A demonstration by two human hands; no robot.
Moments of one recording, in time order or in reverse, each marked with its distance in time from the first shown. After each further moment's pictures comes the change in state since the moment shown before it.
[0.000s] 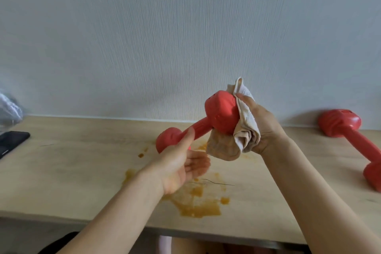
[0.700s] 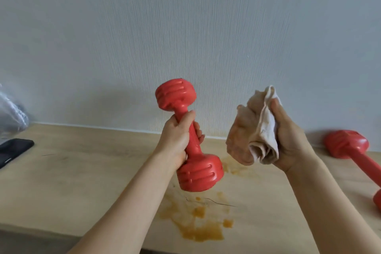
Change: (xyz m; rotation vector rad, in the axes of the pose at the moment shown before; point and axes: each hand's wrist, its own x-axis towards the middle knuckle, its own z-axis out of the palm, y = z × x) left_hand 0.026 0.053 0.020 -0.207 0.065 0.536; right_hand -0.003 -0.024 -0.011 0.234 -0.475 -0.027
